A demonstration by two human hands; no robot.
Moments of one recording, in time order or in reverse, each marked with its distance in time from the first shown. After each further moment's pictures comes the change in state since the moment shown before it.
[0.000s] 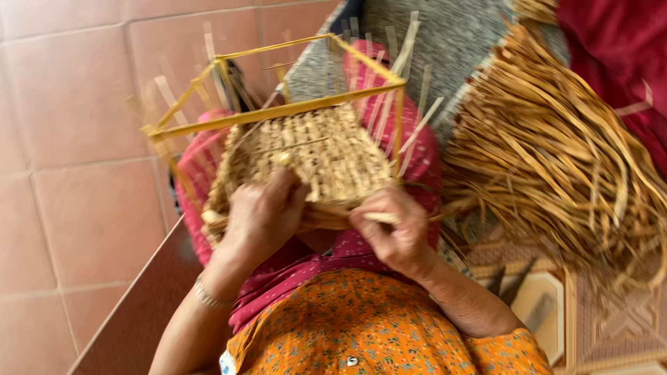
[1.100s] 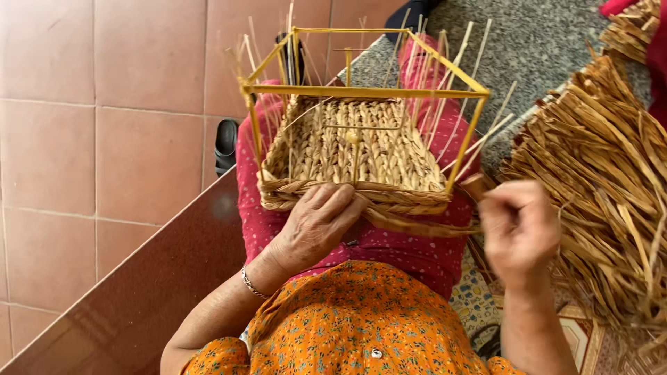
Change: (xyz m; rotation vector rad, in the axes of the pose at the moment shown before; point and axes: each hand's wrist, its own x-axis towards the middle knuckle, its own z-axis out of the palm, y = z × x) left_hand -0.061 0.009 -0.004 0.090 0.014 0.373; right_hand -0.006 0.041 -0.080 -0.361 0.050 0.005
